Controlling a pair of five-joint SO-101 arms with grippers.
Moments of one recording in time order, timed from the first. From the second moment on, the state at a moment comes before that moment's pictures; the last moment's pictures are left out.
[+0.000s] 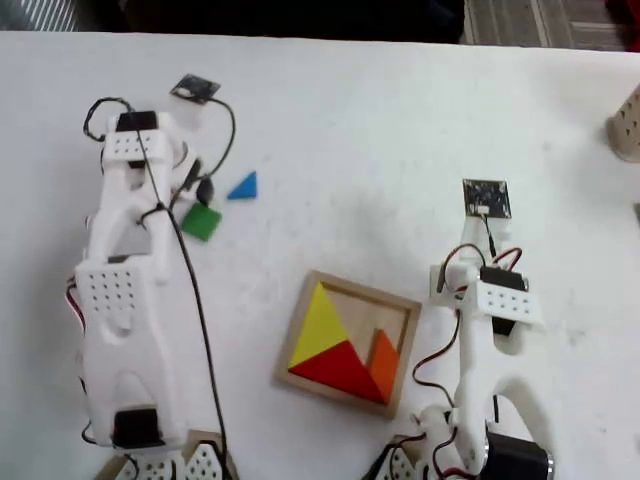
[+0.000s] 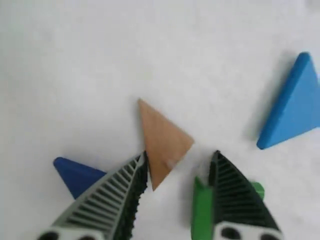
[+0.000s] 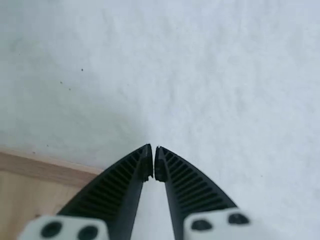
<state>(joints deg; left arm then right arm) -11.6 53.7 -41.6 77.9 -26.9 8.4 -24.9 58.2 43.0 12.0</state>
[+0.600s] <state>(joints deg) -11.5 53.7 -41.5 71.8 -28.1 8.4 -24.9 58.2 43.0 12.0</state>
